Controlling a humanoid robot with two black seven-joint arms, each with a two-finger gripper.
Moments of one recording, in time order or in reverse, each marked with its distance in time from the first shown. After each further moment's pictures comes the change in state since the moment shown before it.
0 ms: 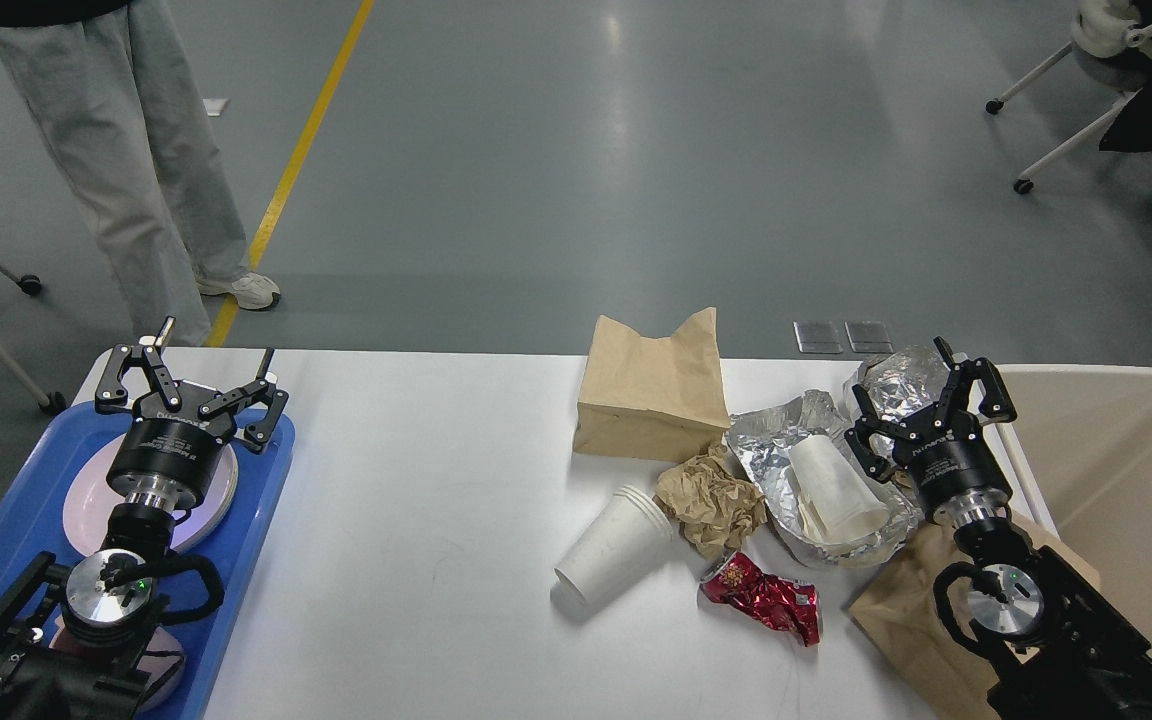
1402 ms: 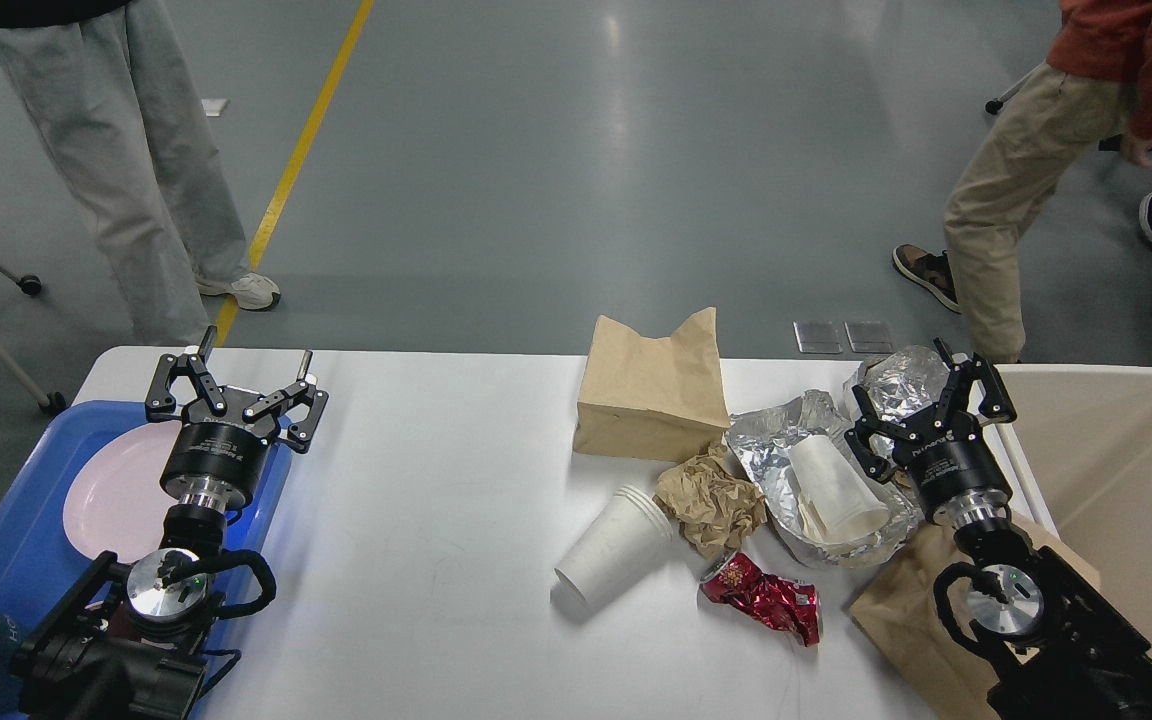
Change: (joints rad) left arm -0.065 -0.102 -0.010 0.151 0.007 -0.068 -0.032; right arm 0.000 0.000 0.000 -0.002 0.000 0.000 0.000
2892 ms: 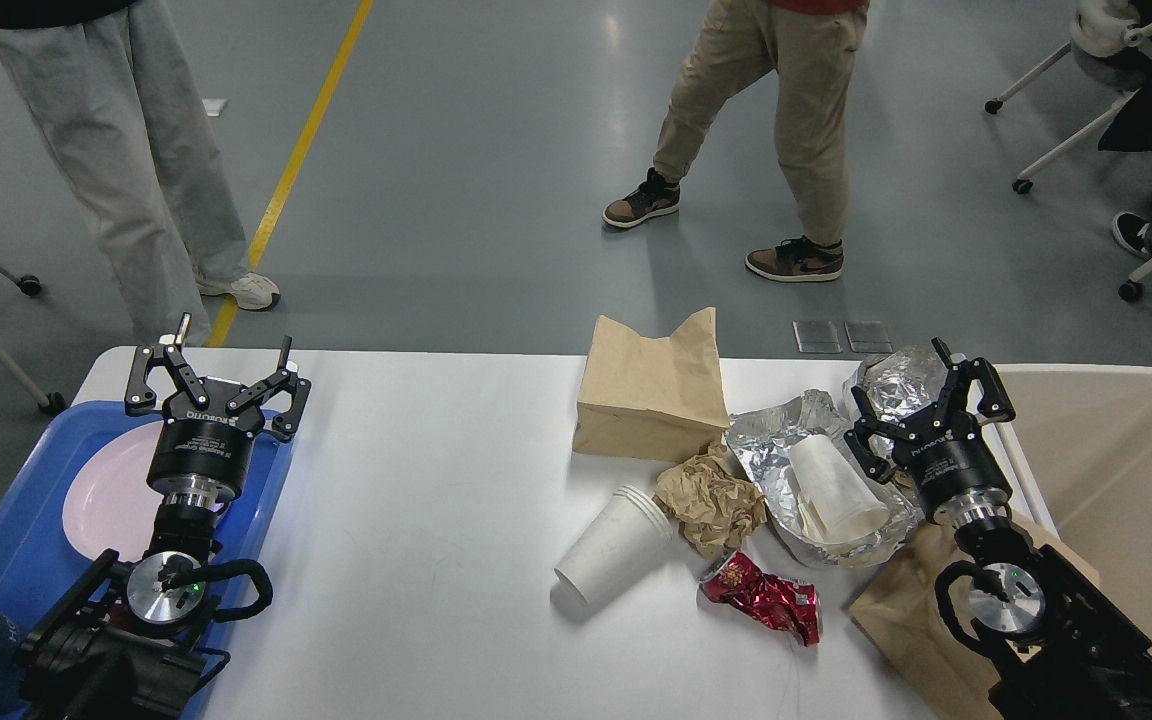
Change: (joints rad) left arm -0.041 0.005 0.007 0.100 0.087 -0.127 -0.132; right arm 0.007 -0.006 -0.009 -0.008 0.000 0.000 -0.012
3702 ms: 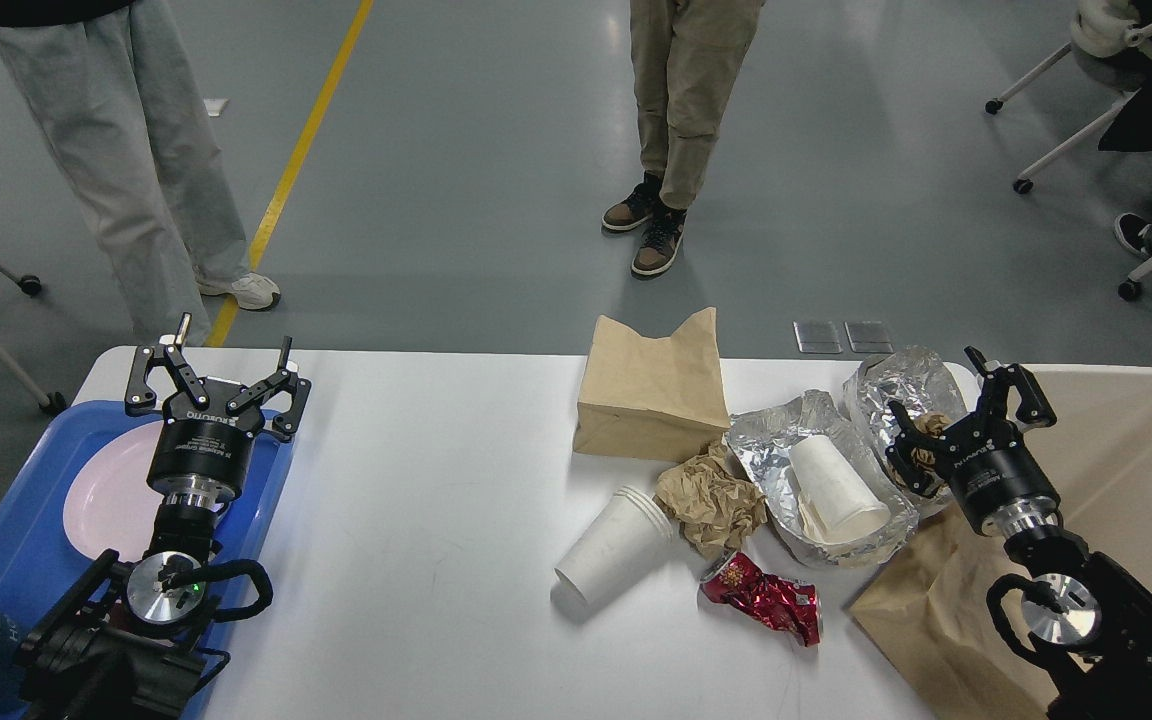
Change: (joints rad) left arm 0.000 0.000 0.000 0.000 0.000 0.000 0.000; right arm -0.023 -0.103 -0.059 0.005 0.000 0.007 -0.001
